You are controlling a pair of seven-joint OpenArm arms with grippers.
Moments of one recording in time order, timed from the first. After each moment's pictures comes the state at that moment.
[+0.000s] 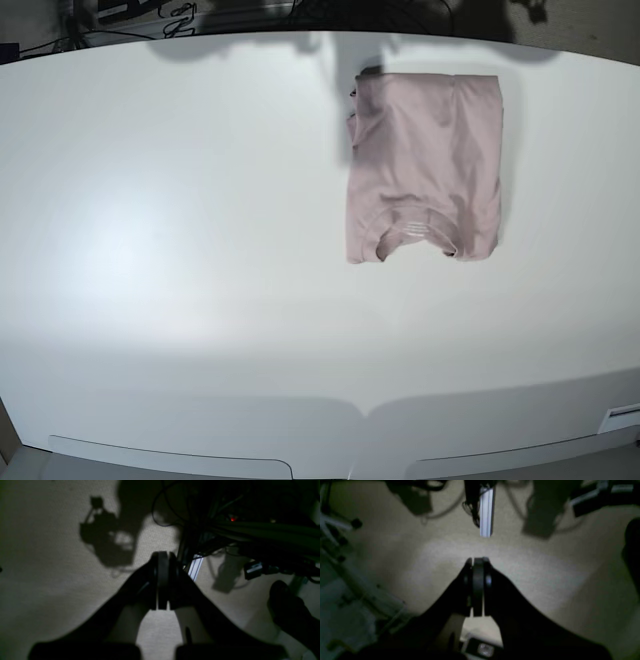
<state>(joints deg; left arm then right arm) 44.1 -14.0 -34.2 52.9 -14.2 -38.8 4.2 -48.6 6.0 14.2 74.7 10.5 30.7 -38.8</state>
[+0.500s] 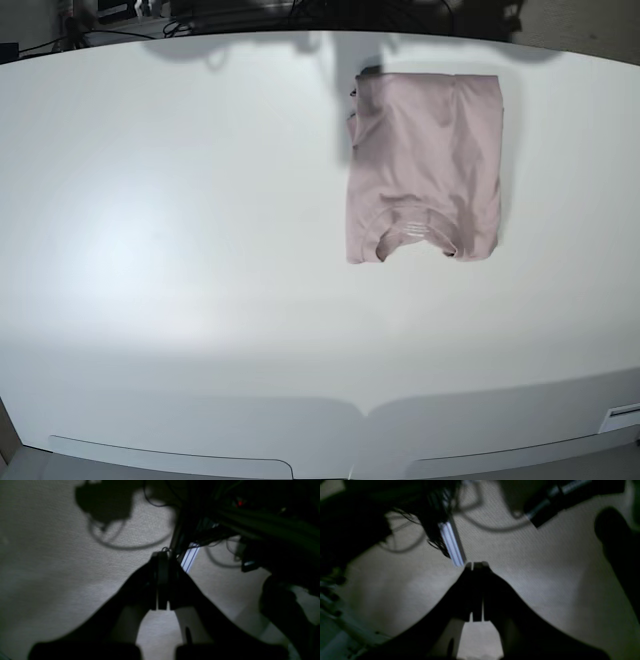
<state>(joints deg) 23.0 -13.6 -34.2 24.5 1.5 -33.7 0.2 -23.2 17.1 14.3 31.5 10.2 30.1 -18.9</state>
